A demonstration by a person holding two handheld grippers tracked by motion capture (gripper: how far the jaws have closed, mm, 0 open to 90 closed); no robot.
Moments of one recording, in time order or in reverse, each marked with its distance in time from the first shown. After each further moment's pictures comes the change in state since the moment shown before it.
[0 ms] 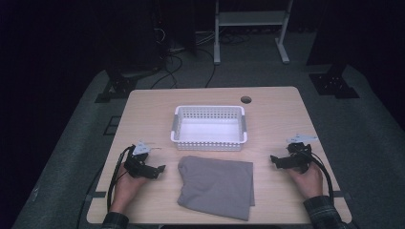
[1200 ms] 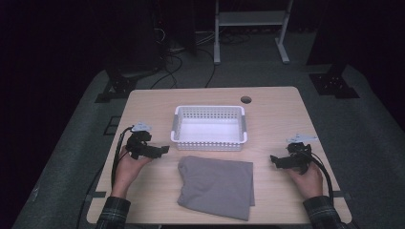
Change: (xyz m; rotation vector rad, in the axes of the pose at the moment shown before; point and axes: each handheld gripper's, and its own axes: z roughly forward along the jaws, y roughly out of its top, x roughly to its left) left arm 0.008 0.069 -0.016 -0.035 -0.047 -0.115; right arm 0.001 0.000 0.000 0.001 -0.002 0.006
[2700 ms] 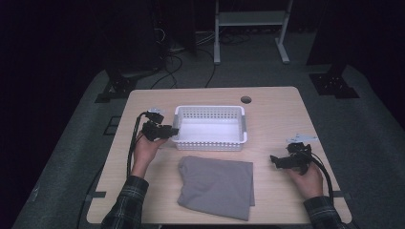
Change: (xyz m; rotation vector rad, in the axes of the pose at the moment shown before) left arm -0.001 0.052 0.046 0.037 -0.003 -0.071; right arm 0.000 0.000 0.000 -0.001 -0.001 0.000
